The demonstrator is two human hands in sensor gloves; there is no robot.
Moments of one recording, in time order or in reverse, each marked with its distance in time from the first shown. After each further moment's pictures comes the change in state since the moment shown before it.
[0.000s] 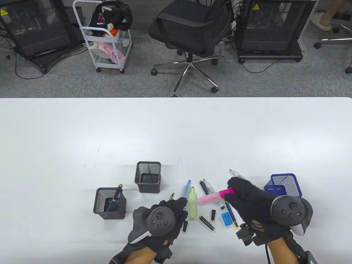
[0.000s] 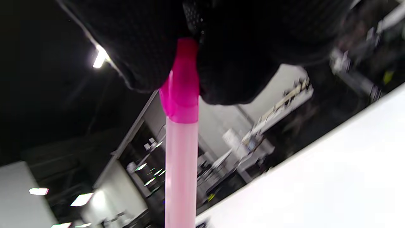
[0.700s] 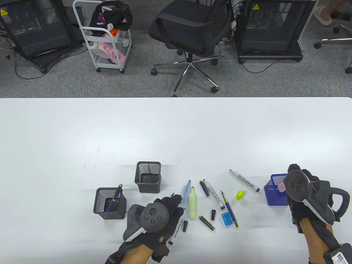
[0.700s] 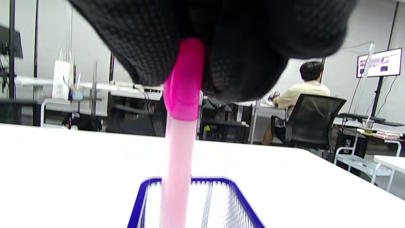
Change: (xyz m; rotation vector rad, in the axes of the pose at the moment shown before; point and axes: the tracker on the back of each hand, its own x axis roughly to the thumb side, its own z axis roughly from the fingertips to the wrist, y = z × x) left_hand -0.008 0.002 0.000 0.000 0.031 0.016; right_hand -0.055 -0.045 -0.019 0.144 0.418 0.908
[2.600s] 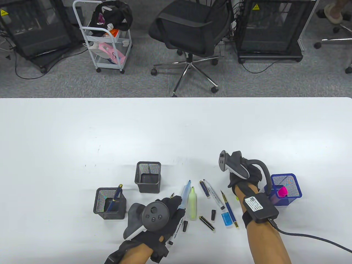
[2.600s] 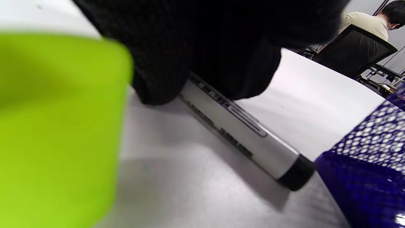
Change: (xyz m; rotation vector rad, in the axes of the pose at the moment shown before) left_hand -0.001 -0.002 -0.002 -0.043 0.009 0.000; right_hand 0.140 0.146 -0.081 0.425 -0.054 0.262
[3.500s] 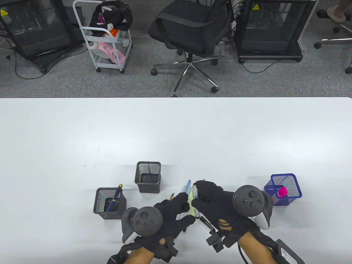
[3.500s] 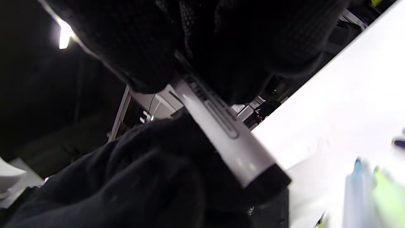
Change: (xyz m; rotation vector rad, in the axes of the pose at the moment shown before) left_hand 0.012 0.007 0.007 0.182 -0.141 0.224; right_hand -0.001 -0.060 0.179 -0.247 -0.635 -1.289
